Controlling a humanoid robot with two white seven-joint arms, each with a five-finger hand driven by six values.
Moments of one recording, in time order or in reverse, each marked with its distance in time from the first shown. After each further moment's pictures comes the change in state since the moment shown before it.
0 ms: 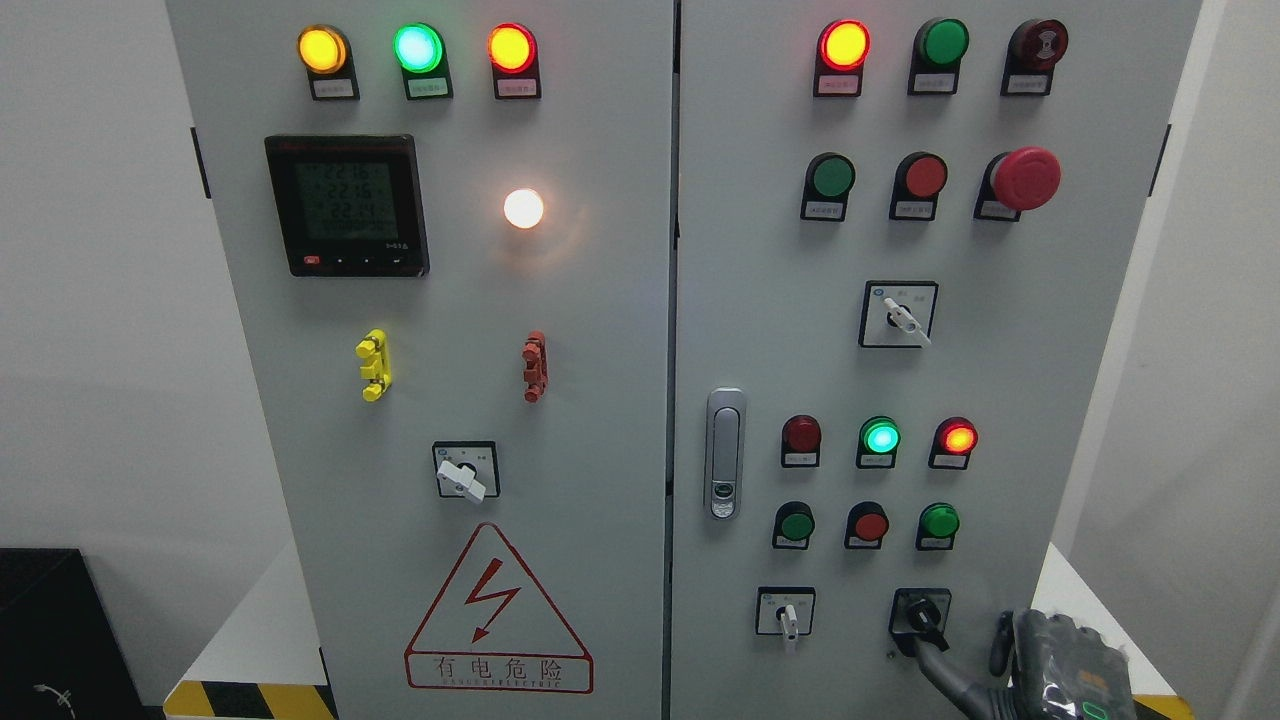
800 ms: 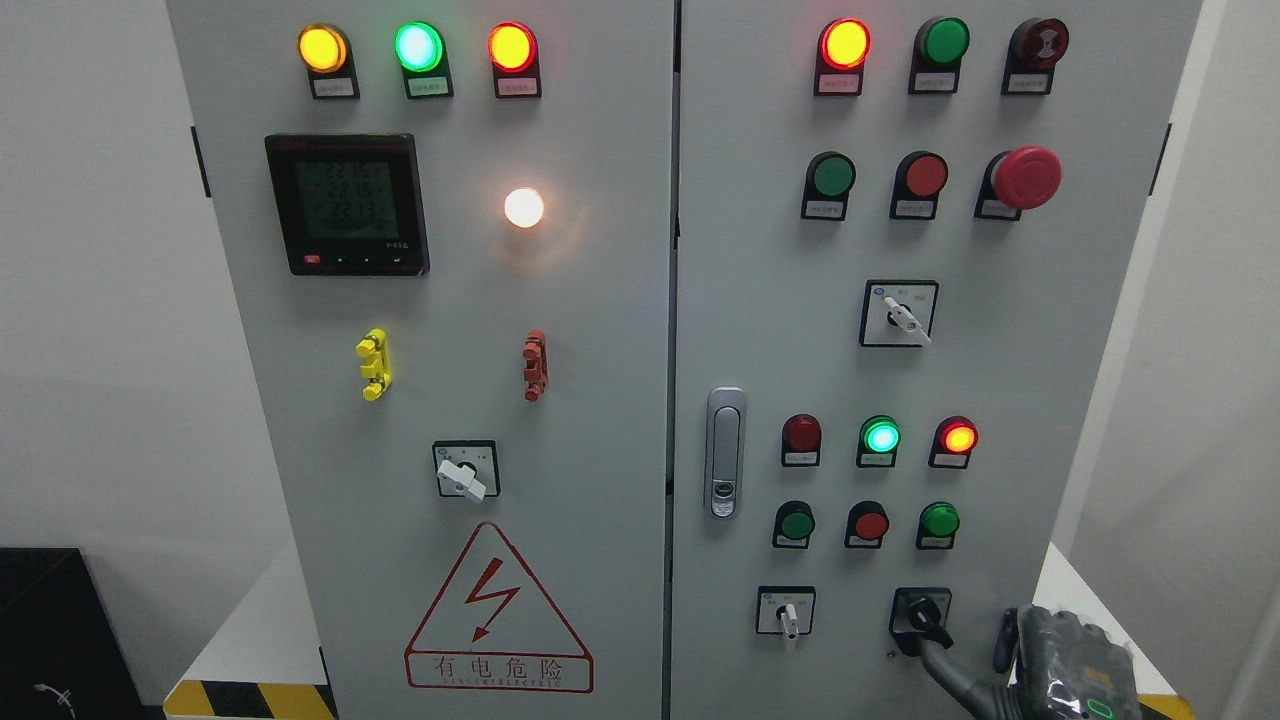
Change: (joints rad) left arm 0.000 0.000 0.000 0.000 0.000 0.000 0.000; right arm -0.005 0.000 -0.007 -0.004 0.000 -0.001 0.000
